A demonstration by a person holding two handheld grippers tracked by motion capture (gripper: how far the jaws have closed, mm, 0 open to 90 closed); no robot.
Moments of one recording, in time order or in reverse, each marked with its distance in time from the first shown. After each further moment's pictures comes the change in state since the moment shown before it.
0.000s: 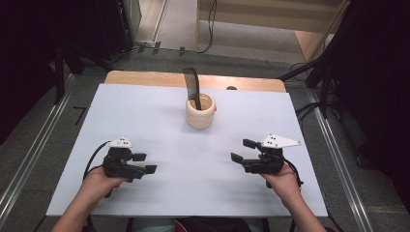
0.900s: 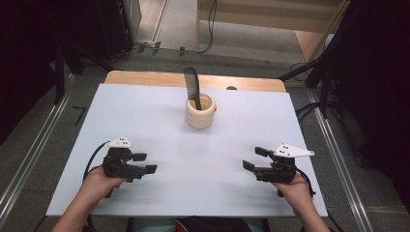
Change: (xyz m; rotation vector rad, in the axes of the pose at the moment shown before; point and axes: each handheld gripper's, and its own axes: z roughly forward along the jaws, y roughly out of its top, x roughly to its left) left arm -0.001 0.000 -0.001 -0.013 -0.014 -0.002; right arm -0.009 -0.027 -0.027 0.020 -0.046 0.030
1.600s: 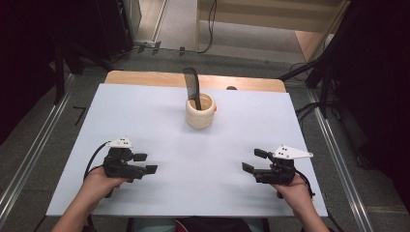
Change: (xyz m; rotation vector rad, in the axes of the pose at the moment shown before) left arm 0.000 0.000 0.001 0.009 0.000 0.004; right arm 0.002 -0.004 0.002 0.007 0.010 -0.004
